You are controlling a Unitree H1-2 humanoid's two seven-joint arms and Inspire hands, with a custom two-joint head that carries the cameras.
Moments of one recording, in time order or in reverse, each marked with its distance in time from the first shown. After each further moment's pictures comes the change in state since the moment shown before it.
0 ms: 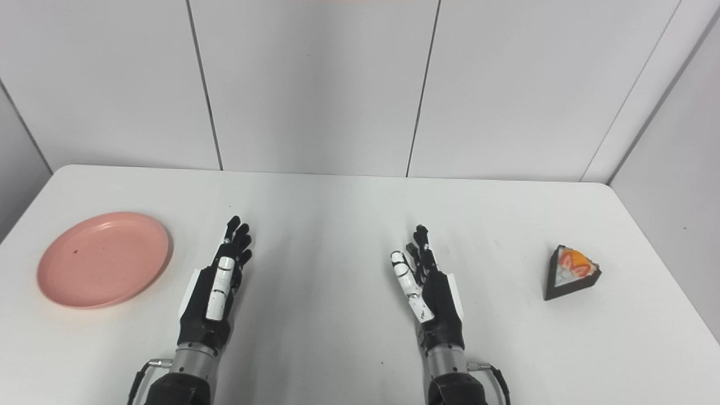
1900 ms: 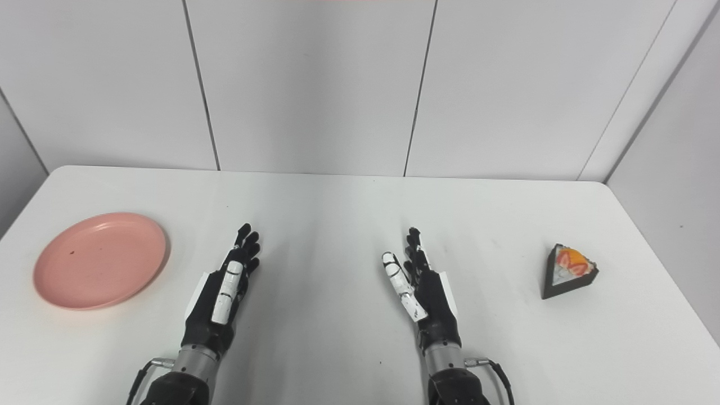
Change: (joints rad) left arm 0.000 0.030 -0.033 -0.018 0.000 0.112 -0.032; right arm -0.003 -0.015 0.023 -0.050 -0.051 0.138 0.014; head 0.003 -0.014
